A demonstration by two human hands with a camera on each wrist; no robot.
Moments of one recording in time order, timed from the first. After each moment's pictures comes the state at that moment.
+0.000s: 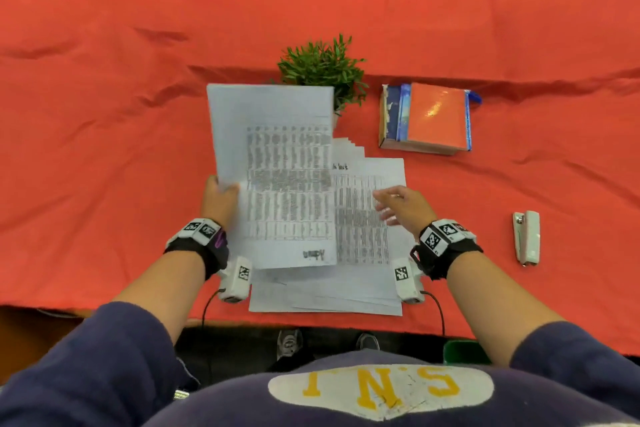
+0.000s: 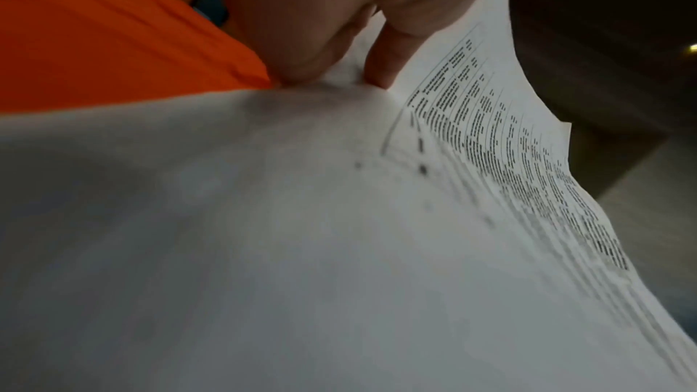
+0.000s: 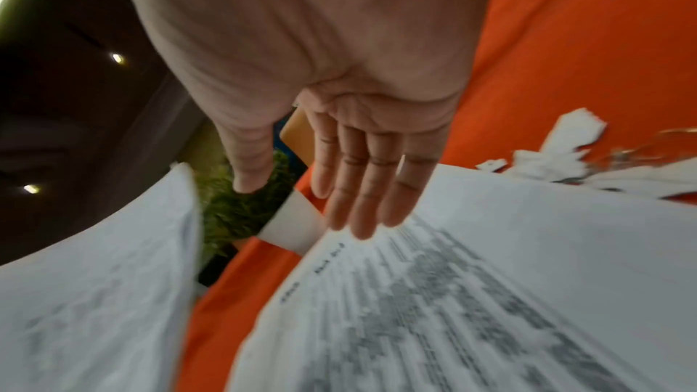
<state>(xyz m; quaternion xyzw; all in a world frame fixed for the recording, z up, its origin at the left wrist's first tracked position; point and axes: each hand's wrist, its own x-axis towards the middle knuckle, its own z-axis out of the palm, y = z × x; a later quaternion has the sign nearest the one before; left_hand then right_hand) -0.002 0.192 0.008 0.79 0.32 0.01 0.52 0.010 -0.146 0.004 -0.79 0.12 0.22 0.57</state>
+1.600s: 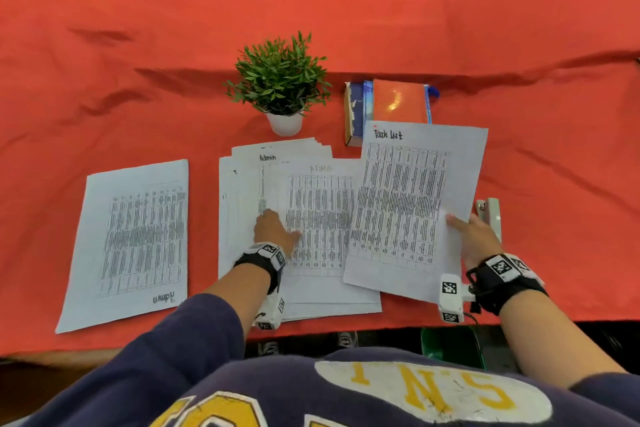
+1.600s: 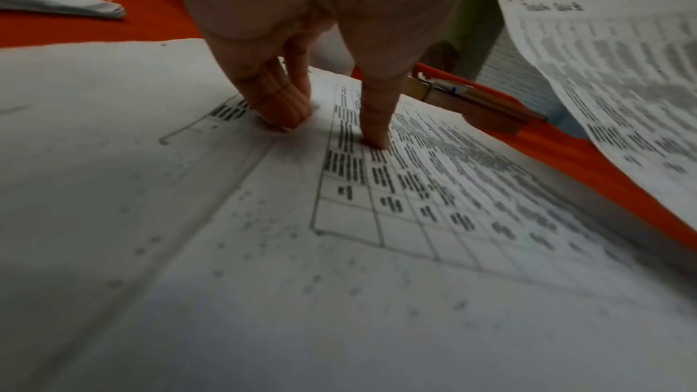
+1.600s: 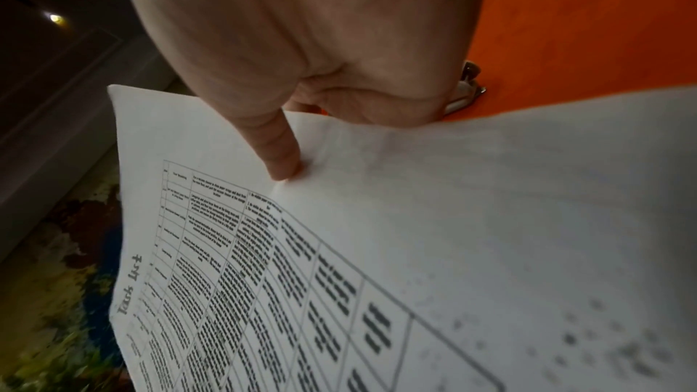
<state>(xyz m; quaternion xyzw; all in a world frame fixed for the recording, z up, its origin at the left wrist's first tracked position) -0.003 0.067 -0.068 0.90 0.21 -0.22 0.30 -0.041 -0.297 -0.040 -0.65 0.34 0.07 0.67</state>
